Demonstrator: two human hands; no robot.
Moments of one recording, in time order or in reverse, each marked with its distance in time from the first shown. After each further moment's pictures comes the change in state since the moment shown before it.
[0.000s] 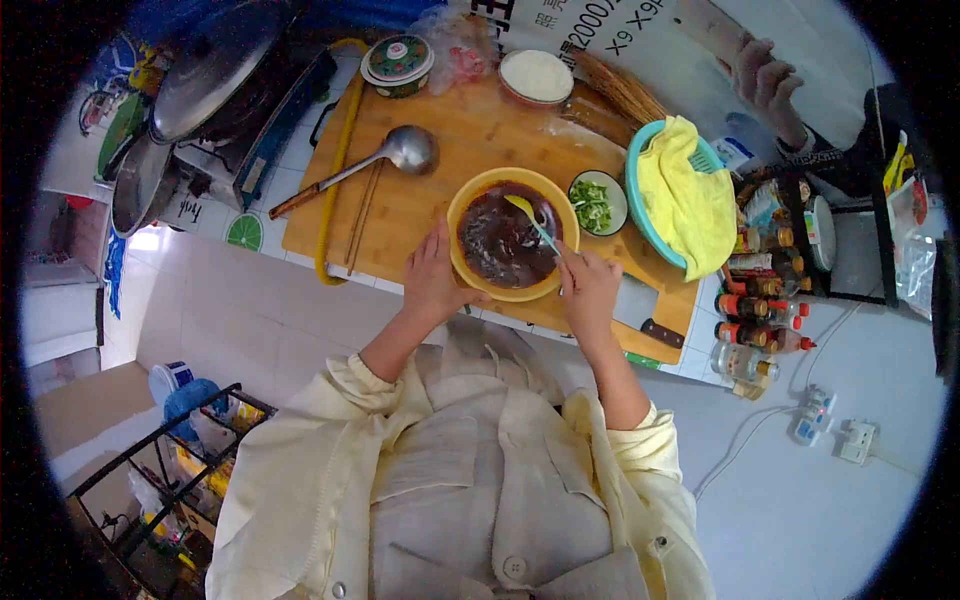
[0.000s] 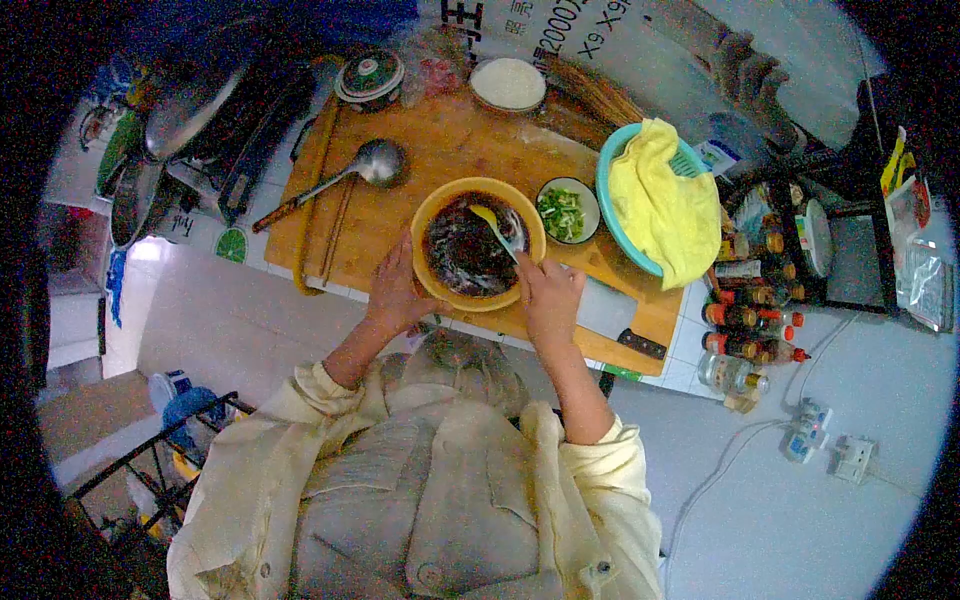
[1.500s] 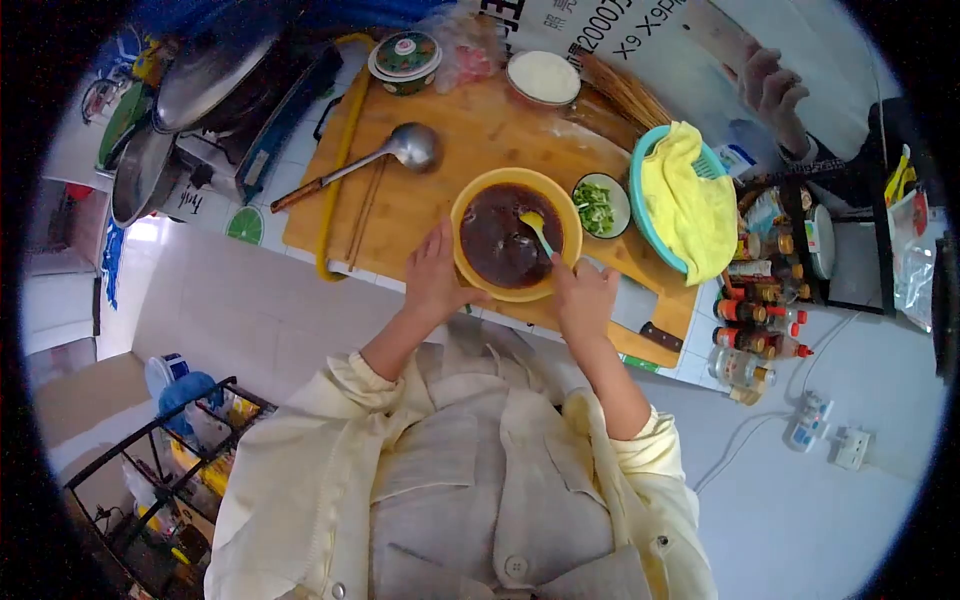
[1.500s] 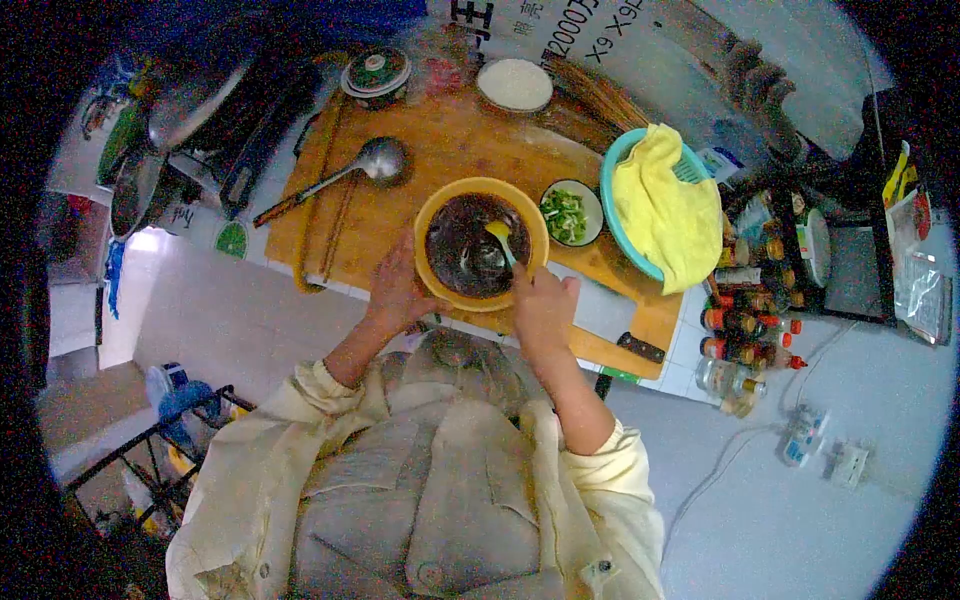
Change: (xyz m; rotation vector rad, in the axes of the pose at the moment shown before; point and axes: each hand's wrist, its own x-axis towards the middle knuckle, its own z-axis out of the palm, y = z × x) left_hand 0.000 0.002 -0.004 -0.002 0.003 0.013; right_hand -0.007 -0.007 0.001 -0.366 -0.151 -0.200
